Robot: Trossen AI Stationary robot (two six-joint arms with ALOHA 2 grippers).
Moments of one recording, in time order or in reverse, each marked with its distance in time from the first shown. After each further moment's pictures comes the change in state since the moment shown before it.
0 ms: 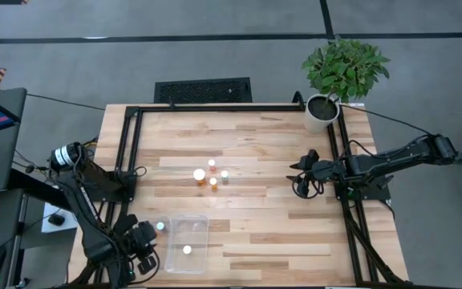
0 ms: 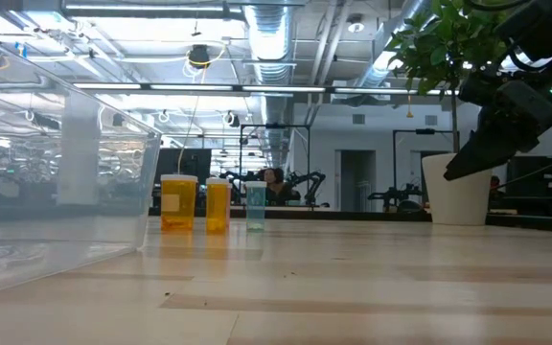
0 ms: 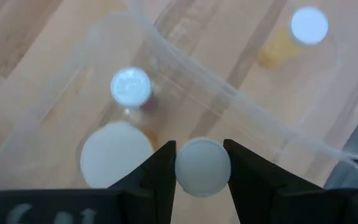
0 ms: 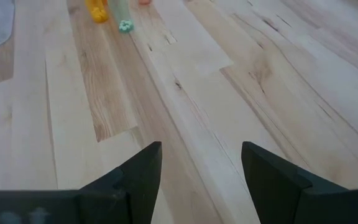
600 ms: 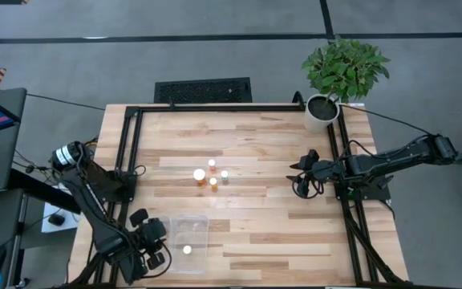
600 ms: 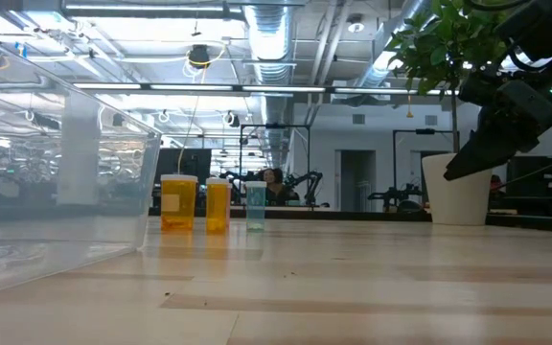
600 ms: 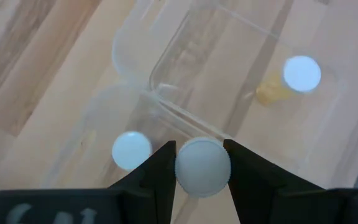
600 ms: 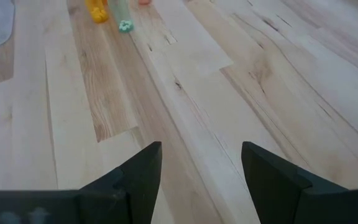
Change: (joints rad) left arm 0.099 0.000 0.000 0.030 -0.051 0.197; right arm 0.000 0.000 0.000 0.000 0.000 0.002
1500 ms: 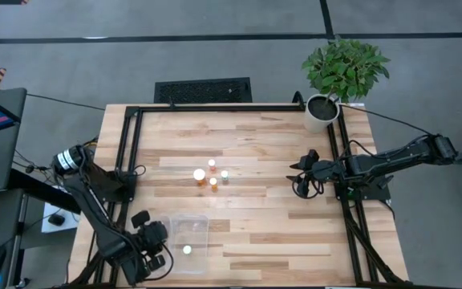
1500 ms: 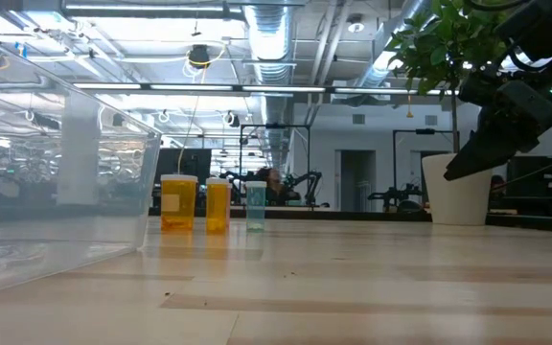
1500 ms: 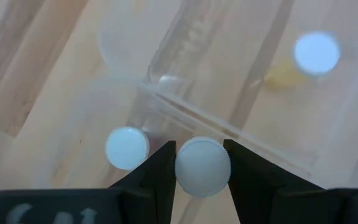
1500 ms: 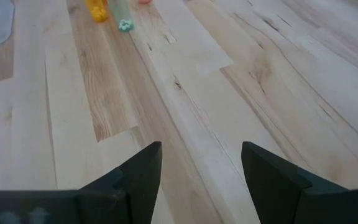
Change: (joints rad) left arm -0.005 0.057 0.001 0.013 0.031 0.041; right arm 0.000 0.000 0.000 -0.001 0.000 -0.002
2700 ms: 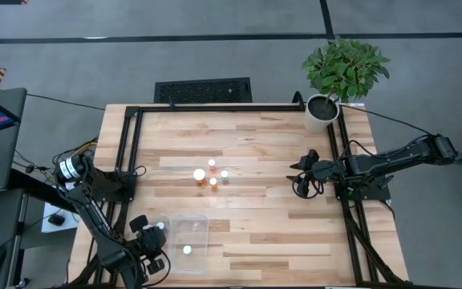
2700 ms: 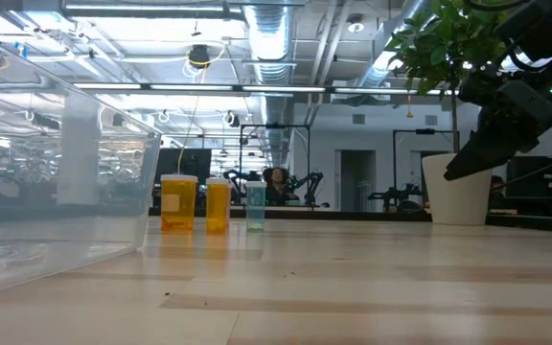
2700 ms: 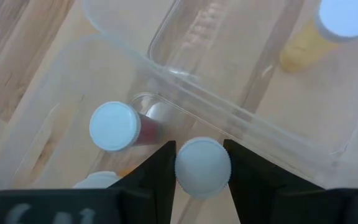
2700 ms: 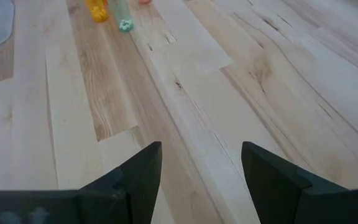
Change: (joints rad) left arm -0.054 0.086 0.000 0.001 -0.025 -0.090; right arm 0.000 0.000 0.000 0.000 -0.001 0.001
